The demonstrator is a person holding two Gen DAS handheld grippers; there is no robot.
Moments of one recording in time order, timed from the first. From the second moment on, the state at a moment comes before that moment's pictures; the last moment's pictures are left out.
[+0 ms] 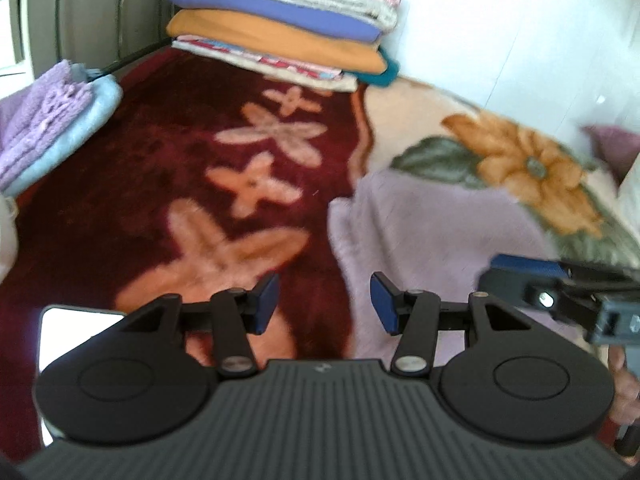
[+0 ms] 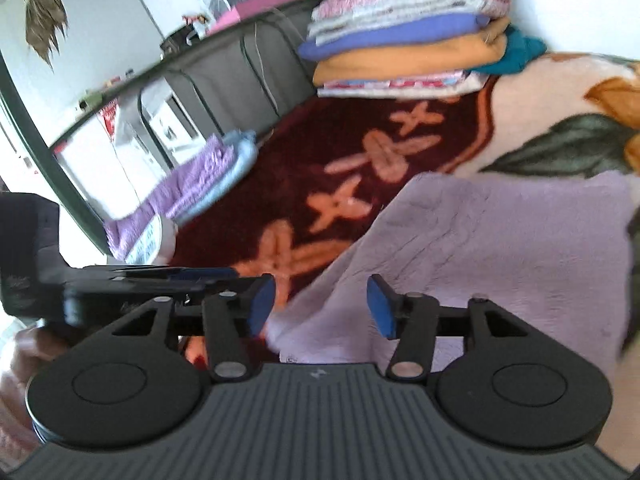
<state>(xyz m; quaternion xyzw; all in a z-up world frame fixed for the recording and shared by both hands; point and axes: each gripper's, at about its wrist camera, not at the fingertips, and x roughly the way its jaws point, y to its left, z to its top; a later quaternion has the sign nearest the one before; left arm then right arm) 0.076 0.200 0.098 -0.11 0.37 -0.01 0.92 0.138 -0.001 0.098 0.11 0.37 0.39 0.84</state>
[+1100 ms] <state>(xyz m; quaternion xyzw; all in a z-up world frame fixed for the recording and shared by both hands) 0.150 0.186 0.050 -0.12 0.36 -0.05 0.92 0.148 -0.055 0.063 0.10 0.38 0.22 0.89</state>
